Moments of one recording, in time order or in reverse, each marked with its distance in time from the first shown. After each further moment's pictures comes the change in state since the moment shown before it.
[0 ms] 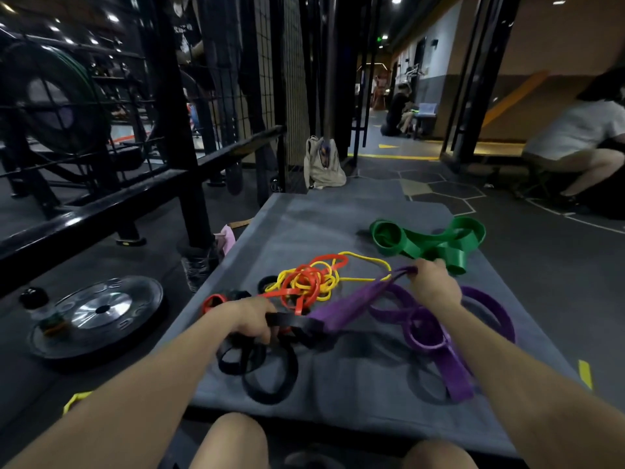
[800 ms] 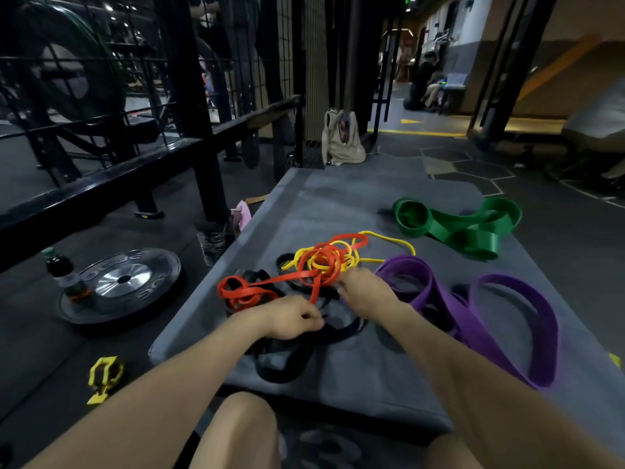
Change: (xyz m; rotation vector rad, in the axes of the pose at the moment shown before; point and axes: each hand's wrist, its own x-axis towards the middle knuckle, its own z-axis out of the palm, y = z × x) left_hand 0.013 0.006 0.044 -0.125 0.108 0.258; right_hand -0.031 -0.089 0.083 -0.230 -0.299 -0.641
